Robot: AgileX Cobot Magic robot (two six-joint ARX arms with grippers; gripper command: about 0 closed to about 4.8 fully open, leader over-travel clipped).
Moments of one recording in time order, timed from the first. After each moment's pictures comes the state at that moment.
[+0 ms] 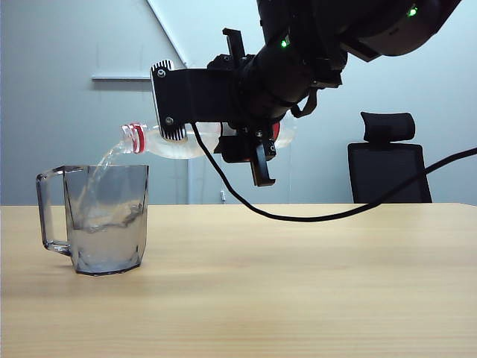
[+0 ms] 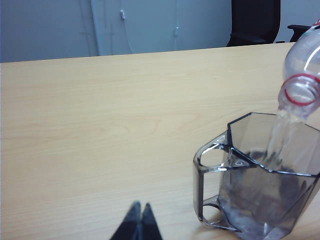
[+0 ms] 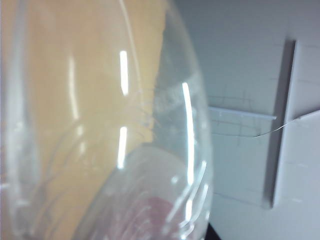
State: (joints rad) left arm -0.23 0.00 0.01 -0.09 0.00 0.03; right arm 0.76 1.72 0.90 0.61 0.30 -1.57
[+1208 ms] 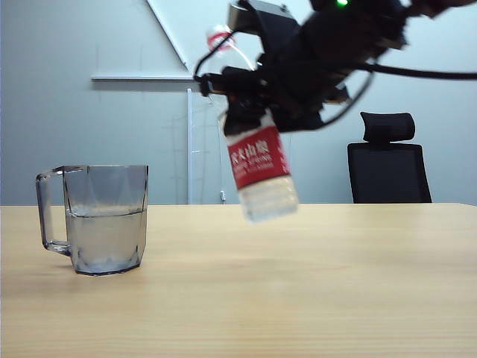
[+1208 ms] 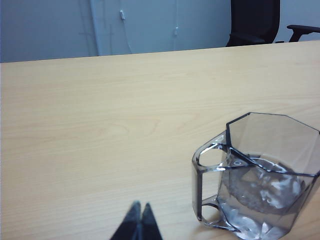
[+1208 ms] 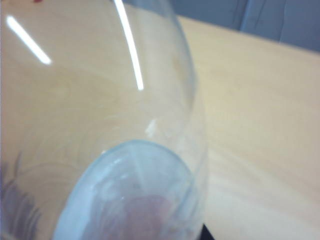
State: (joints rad) left arm -0.23 0.00 0.01 -0.09 0.00 0.03; right arm 0.74 1.50 0.75 0.44 0.24 0.02
